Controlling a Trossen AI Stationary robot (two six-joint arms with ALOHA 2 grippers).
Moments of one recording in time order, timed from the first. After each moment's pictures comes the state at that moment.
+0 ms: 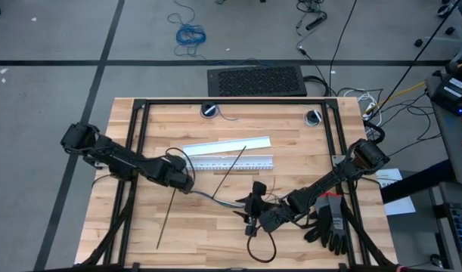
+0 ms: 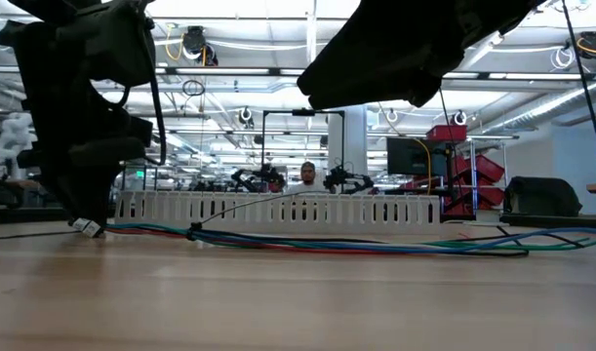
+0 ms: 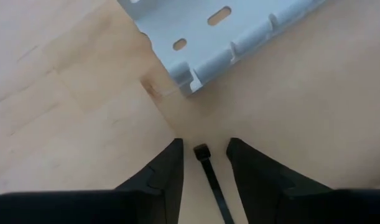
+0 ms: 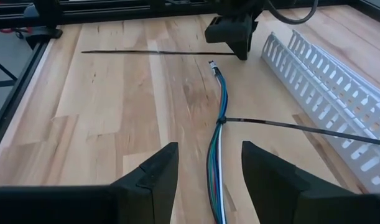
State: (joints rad) left arm -0.26 1.42 0.62 -0.67 -0.25 -1.22; right arm 0.54 1.82 1.04 0.16 0.65 0.43
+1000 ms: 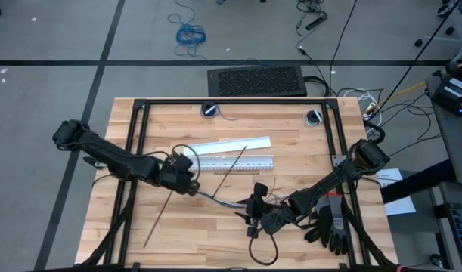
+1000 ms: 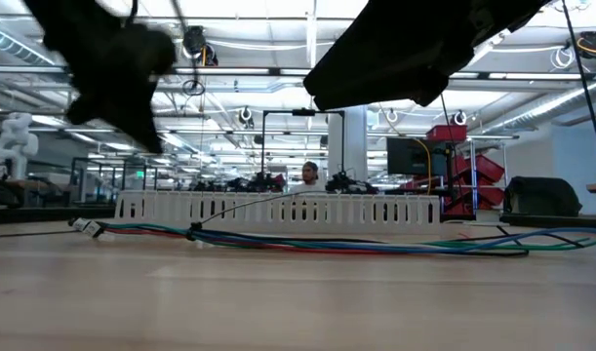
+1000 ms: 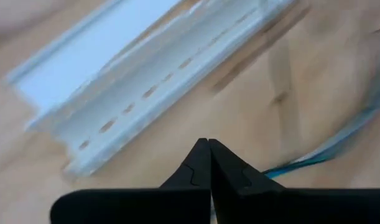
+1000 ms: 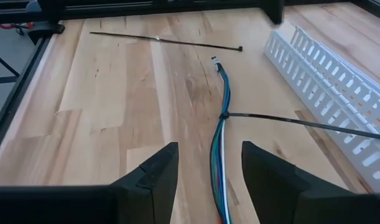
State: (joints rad) left arm -0.35 1.26 0.76 -0.59 -0.45 -1.09; right arm 0.55 1.82 1.04 0.14 0.65 0.44
